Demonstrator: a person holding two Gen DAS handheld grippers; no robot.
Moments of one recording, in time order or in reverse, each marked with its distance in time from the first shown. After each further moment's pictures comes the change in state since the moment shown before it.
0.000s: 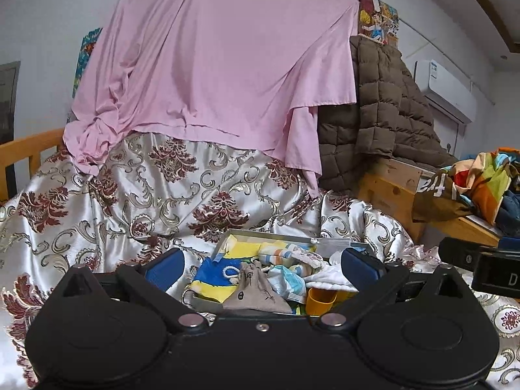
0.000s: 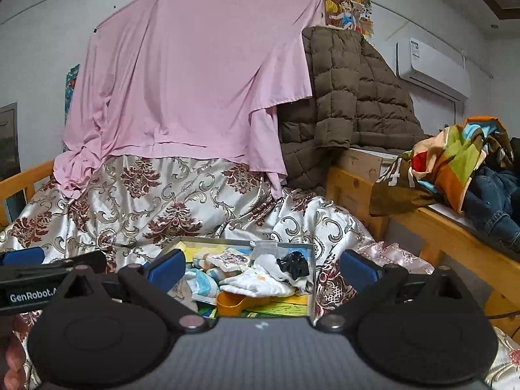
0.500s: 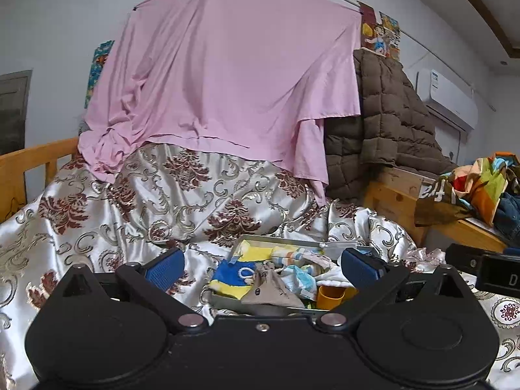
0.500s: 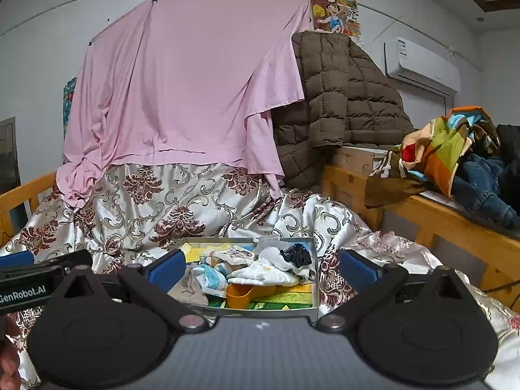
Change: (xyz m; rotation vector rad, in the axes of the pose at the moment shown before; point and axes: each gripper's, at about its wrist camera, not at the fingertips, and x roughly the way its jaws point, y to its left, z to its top) left arm -0.039 0.017 -0.012 -0.004 -0.045 0.028; right arm -0.030 0.003 -0.020 0.060 -0.021 -0.011
